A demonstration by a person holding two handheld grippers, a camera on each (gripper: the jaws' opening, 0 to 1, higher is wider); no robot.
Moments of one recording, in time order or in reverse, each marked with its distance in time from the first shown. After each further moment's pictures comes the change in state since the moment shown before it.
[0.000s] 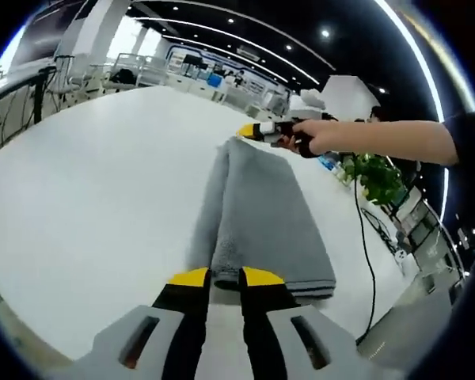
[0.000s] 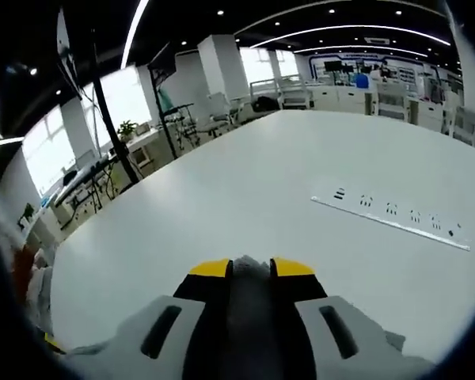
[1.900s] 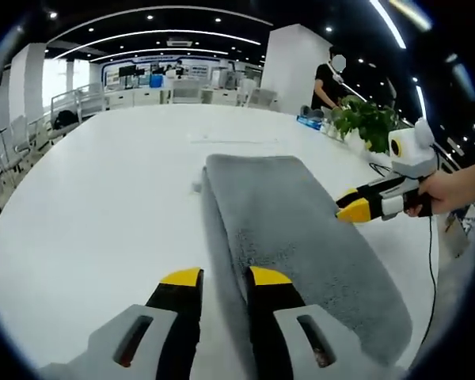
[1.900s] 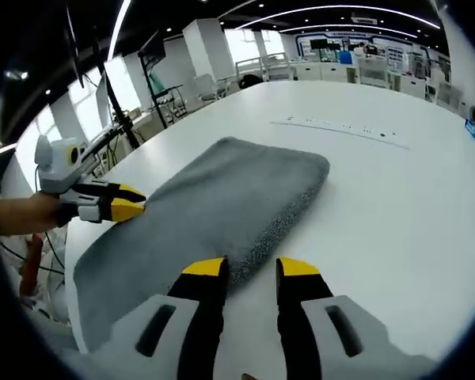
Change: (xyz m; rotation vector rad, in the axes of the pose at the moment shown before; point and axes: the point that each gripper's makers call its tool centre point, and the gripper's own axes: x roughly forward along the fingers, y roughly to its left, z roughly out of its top) left arm 0.149 0.013 0.087 0.364 0.107 -0.090; right arm -0.134 -0.009 -0.131 0.063 0.121 -0.041
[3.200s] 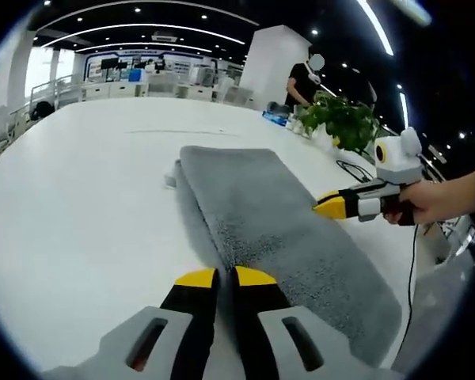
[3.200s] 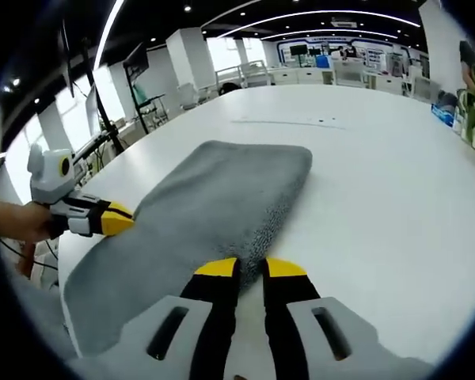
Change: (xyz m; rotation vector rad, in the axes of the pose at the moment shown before) left arm 0.021 -0.131 -0.011 -0.038 -0.004 -0.152; right arm -0.080 -0.074 -0.049 0.056 -0.043 -0.109
